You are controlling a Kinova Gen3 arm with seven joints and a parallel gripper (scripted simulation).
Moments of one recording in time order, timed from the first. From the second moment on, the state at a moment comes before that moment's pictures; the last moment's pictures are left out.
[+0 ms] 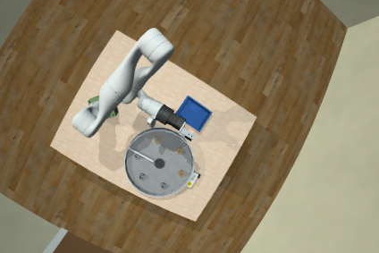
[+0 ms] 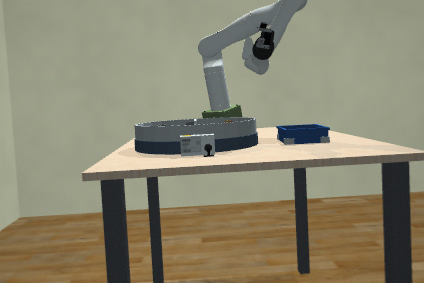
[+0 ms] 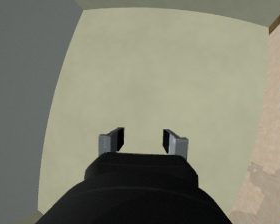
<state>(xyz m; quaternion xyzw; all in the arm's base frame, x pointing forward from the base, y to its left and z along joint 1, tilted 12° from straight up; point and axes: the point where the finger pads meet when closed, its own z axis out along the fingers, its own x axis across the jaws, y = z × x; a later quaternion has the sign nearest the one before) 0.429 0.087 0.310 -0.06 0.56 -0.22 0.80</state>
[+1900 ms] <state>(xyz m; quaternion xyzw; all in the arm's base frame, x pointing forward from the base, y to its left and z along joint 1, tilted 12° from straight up) 0.430 0.022 0.337 -0.02 0.51 -0.25 0.82</state>
